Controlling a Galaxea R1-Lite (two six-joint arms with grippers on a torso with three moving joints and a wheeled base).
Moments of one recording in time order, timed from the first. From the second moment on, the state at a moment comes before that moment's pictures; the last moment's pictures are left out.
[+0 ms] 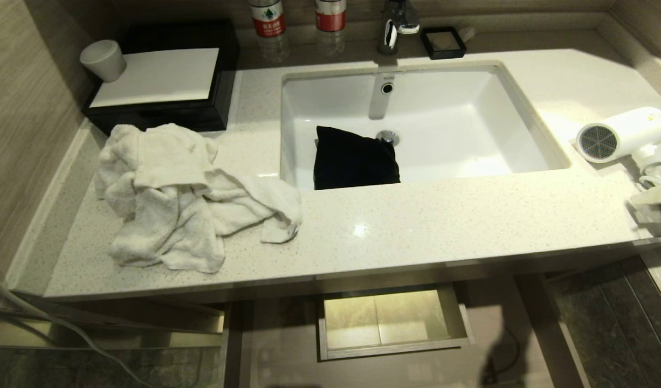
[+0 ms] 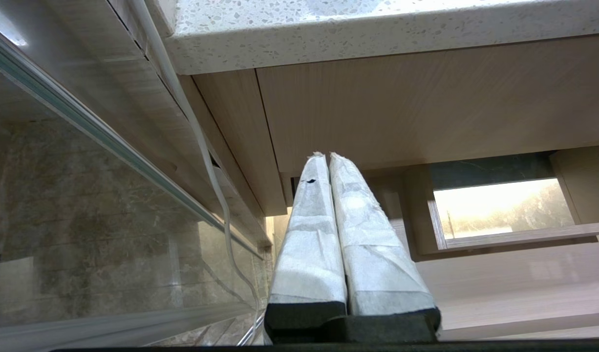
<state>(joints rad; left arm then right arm) 0.00 0.00 0.00 0.00 0.00 0.00 -0.57 1.67 -1.48 0.60 0.45 -0.44</state>
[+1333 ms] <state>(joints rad) 0.00 0.00 0.00 0.00 0.00 0.00 -0.57 1.64 -1.47 0.60 0.44 -0.53</state>
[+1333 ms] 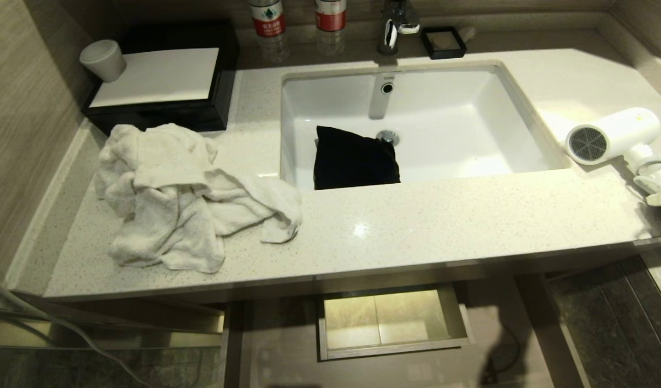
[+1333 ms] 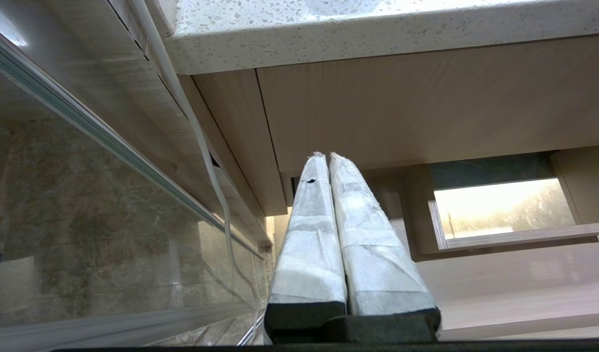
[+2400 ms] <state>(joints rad) 0.00 0.00 0.00 0.00 0.00 0.00 -0.58 1.34 -1.35 0.63 0.44 -0.53</state>
